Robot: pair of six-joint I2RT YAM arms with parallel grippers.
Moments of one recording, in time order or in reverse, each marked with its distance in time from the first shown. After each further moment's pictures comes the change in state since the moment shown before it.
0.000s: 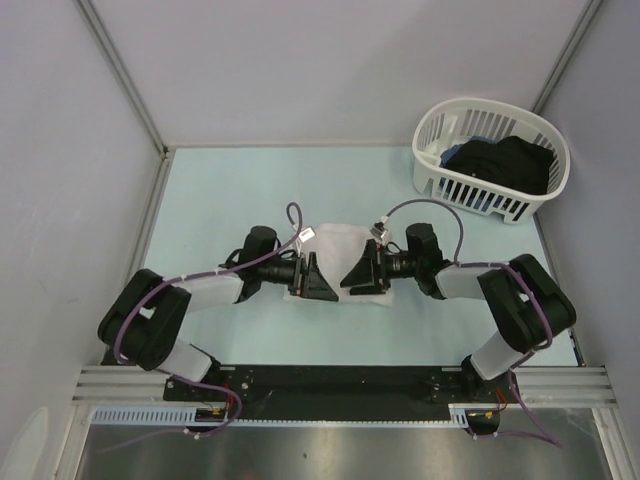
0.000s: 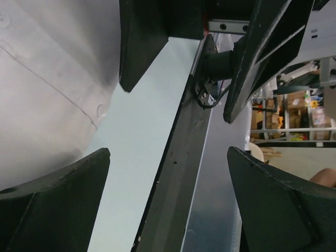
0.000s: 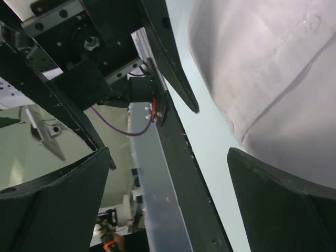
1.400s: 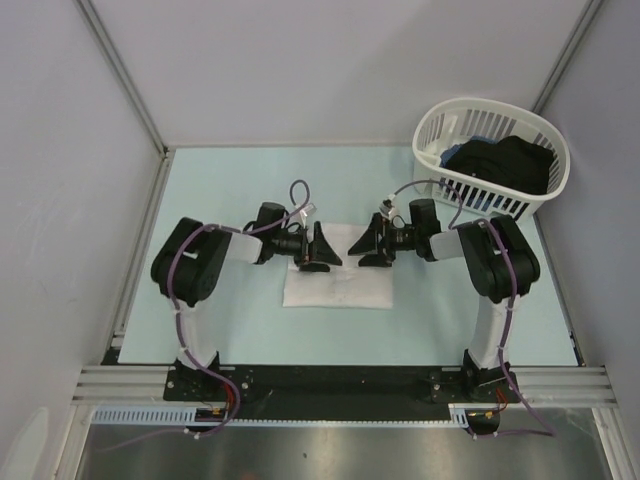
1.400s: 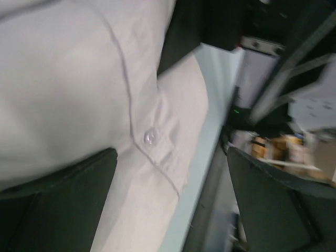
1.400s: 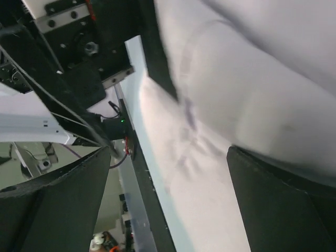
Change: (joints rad) left arm 0.111 0.419 0.346 -0.049 -0.022 0.044; right arm -0.164 0.324 0.335 -0.145 -0.034 -0.168
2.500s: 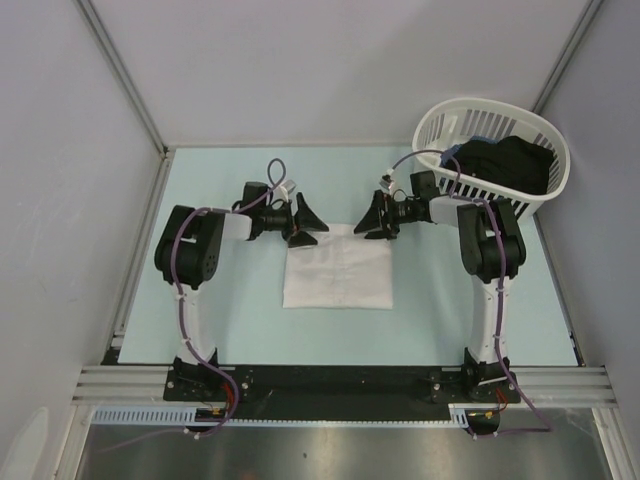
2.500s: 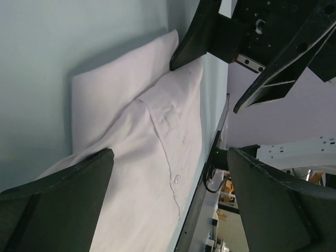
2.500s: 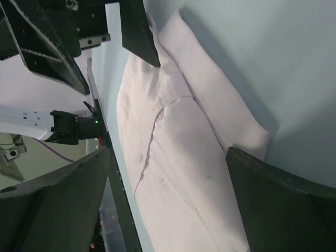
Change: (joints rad) left arm 0.164 0.221 0.237 -0.025 0.043 -0.180; right arm -0.091 0.270 0.456 -0.502 -0.052 -0.393
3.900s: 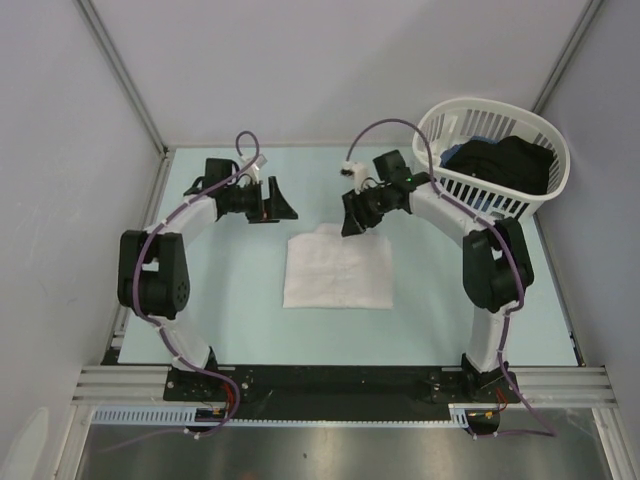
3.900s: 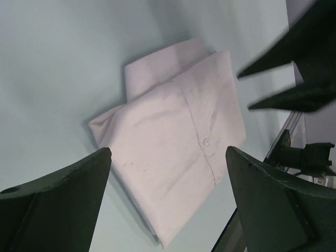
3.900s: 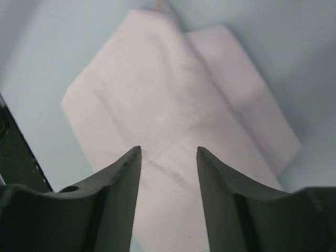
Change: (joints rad) left arm 0.116 -0.305 0.122 -0.559 -0.175 0.523; right arm 0.187 -0.208 0.167 -0.409 0.474 -0.402
